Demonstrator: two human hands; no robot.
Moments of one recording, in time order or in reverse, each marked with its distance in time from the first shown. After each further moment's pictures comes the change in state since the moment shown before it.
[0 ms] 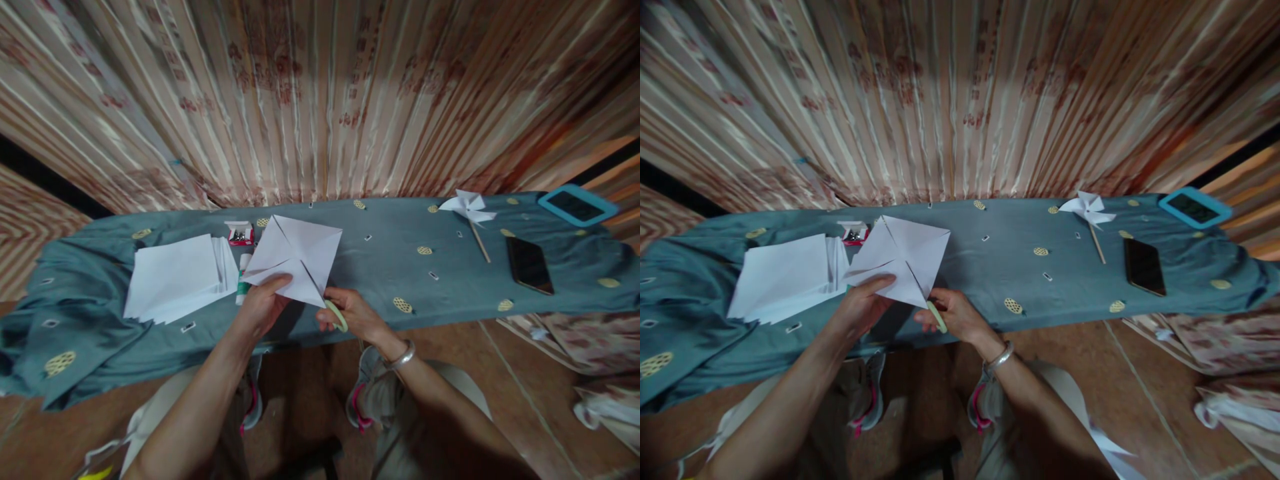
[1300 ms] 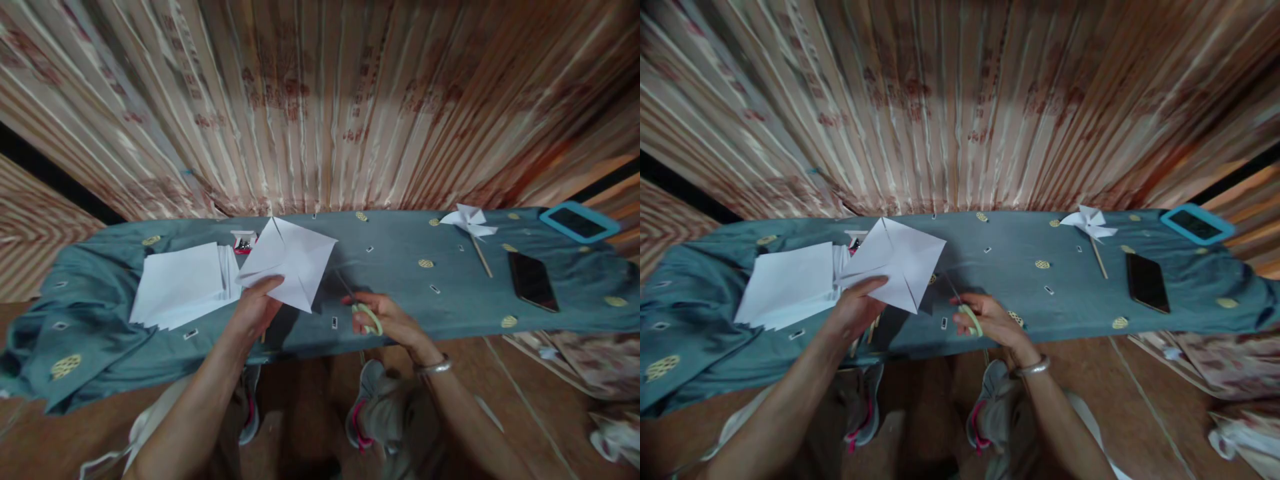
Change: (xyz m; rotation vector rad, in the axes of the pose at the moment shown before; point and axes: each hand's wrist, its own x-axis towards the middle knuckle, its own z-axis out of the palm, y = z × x) left_hand 0.011 0.009 -0.007 -0.052 0.029 0.095; right_hand -0.021 -0.004 -0.052 0.060 0.057 0.085
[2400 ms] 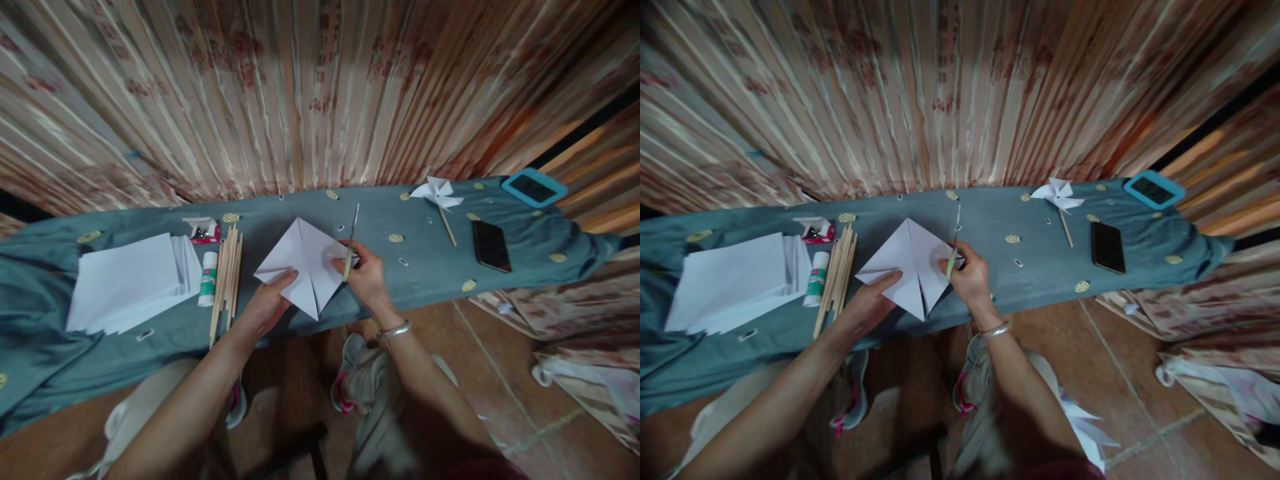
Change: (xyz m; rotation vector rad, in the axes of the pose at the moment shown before) left_hand -0.008 -0.061 0.035 0.096 -0.172 -0.246; right_hand 0.018 -0.001 -0.018 -0.298 0.743 -0.360
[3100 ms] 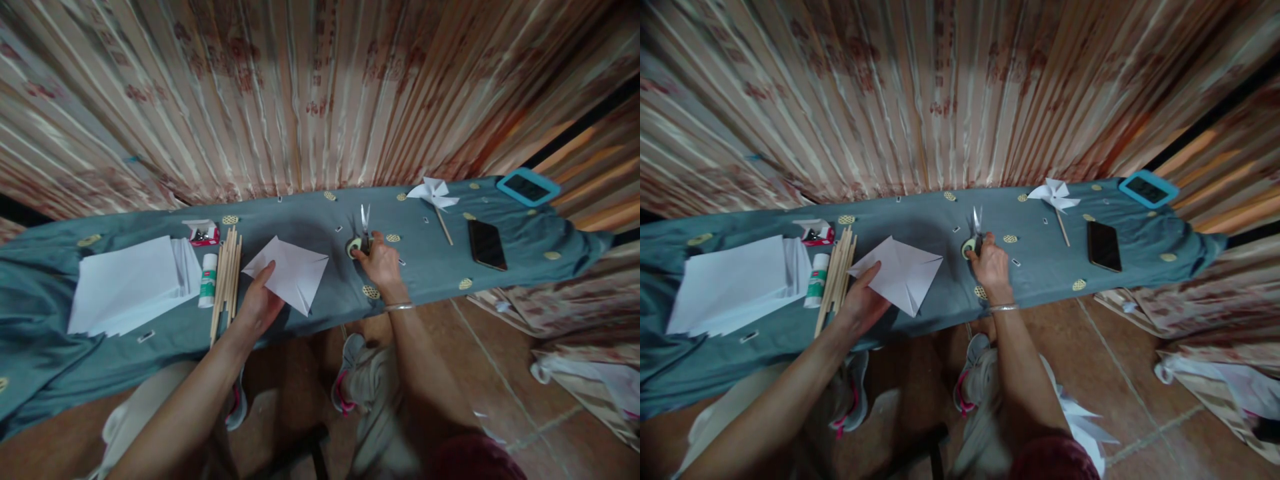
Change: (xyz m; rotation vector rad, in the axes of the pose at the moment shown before) left_hand 0.008 0.002 -0.010 -0.126 0.078 0.044; right_hand 0.029 0.013 -0.037 -0.988 0.110 -0.047
